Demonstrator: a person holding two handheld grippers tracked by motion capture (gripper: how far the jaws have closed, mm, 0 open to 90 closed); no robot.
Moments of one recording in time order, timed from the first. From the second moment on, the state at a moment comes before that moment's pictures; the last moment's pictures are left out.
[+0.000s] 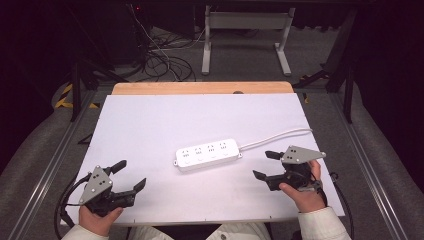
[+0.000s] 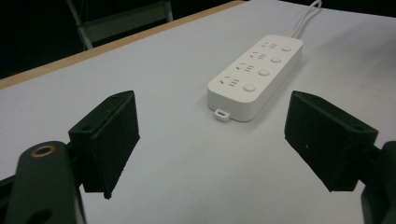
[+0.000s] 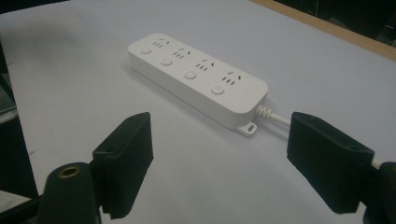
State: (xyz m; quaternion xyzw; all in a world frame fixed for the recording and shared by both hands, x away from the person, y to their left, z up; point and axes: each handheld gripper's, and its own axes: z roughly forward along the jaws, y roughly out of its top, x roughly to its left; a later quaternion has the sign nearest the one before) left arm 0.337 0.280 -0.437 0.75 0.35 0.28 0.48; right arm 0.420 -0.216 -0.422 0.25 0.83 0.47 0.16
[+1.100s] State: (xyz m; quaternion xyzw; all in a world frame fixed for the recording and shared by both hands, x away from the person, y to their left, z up) left arm 0.336 0.284 -0.441 0.75 0.36 0.29 0.47; right arm 0.417 -0.233 -0.476 0.28 0.84 0.44 0.15
